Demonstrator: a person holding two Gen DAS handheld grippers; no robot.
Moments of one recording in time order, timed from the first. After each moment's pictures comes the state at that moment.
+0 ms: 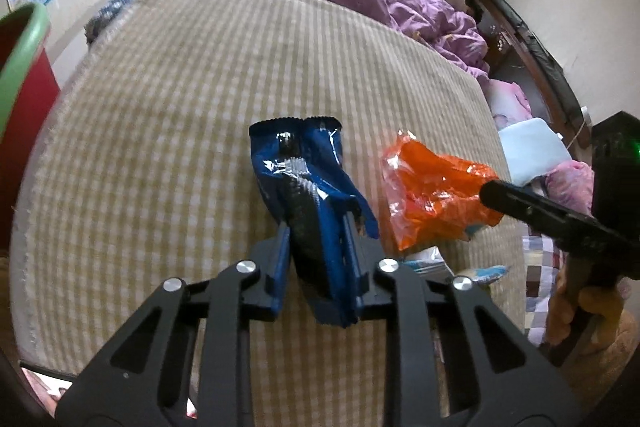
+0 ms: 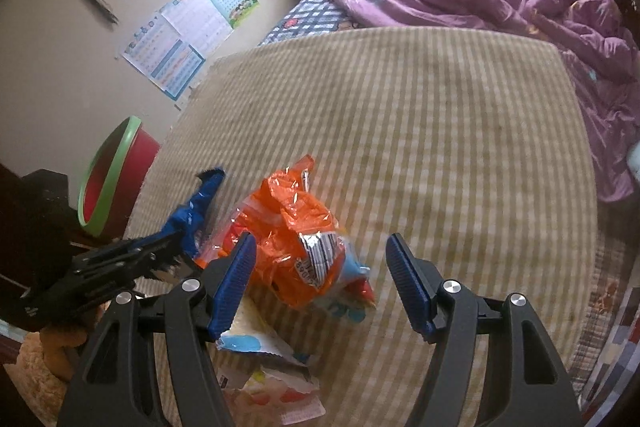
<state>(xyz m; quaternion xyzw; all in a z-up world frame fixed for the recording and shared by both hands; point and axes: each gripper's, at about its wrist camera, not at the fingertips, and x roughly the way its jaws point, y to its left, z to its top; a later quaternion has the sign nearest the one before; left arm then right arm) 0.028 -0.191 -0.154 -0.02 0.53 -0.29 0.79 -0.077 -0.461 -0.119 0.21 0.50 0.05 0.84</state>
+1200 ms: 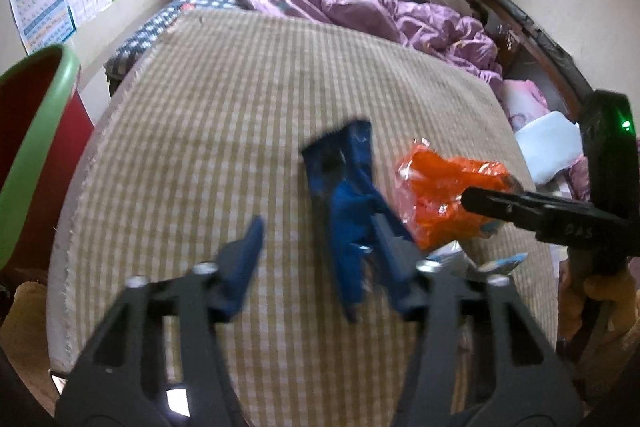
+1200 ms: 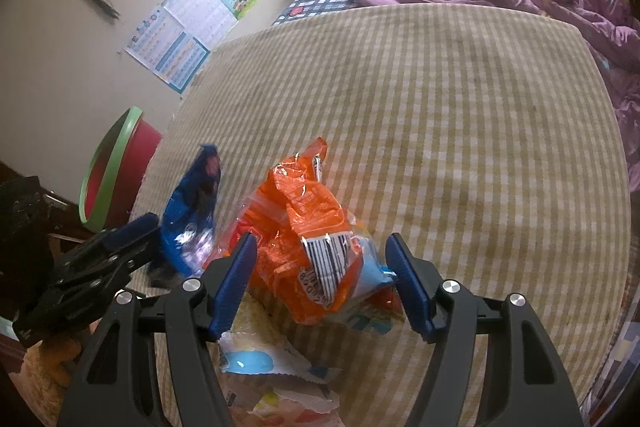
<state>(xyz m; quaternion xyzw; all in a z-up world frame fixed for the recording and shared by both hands) 0.024 -0.187 -0.146 0.03 0.50 -0.27 0.82 -0.068 -0.445 -0.134 0.22 0.51 0.06 0.83</state>
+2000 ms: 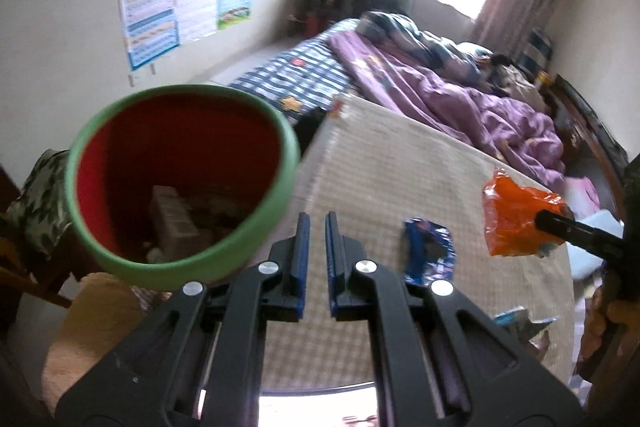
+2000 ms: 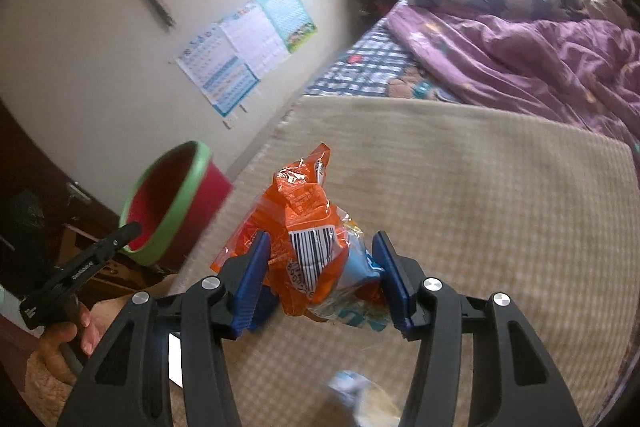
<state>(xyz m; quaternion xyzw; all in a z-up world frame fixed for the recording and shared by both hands) 0.036 -0.052 -0.075 -0.04 0.40 -0.11 0.91 -0.017 -0.378 -0.064 0.18 0.43 0.13 0.88</state>
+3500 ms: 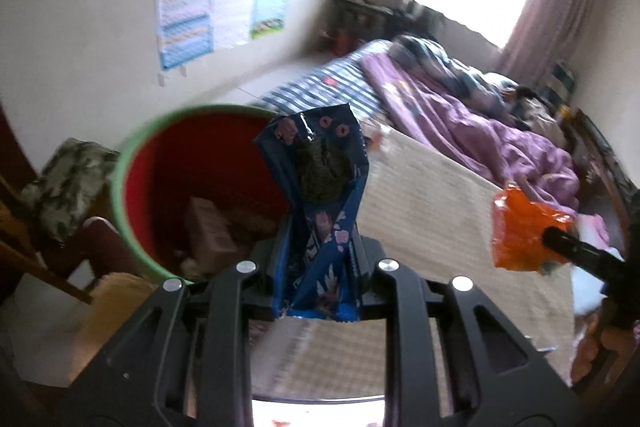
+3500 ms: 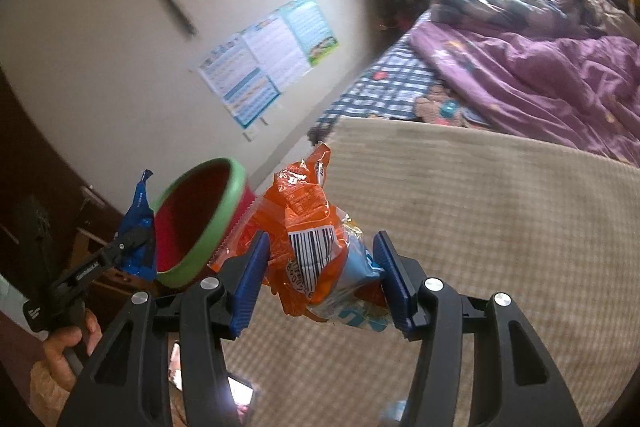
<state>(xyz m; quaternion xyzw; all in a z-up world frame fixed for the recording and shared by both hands) 0.040 -0.008 -0.052 -0.07 0.38 -0.05 0.92 0.002 -0.338 -0.045 0.18 0.39 0.16 0.89</state>
